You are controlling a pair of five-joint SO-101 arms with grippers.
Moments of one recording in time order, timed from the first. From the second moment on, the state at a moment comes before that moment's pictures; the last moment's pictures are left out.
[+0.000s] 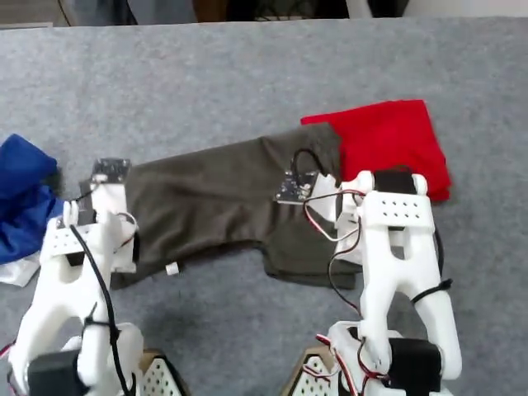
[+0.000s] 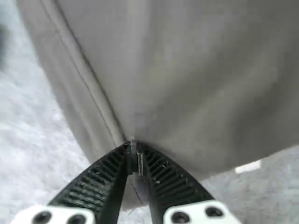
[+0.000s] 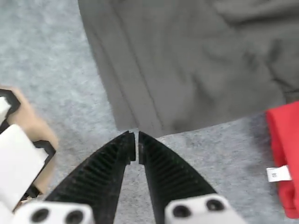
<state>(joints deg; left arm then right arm) -15.2 -26.9 60.5 58.2 -11.4 4.0 -22.5 40.0 82.6 74.9</state>
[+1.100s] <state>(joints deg) -26.1 -29.5 46.4 59.7 -11.6 -17.6 -23.1 46.8 82.9 74.9</state>
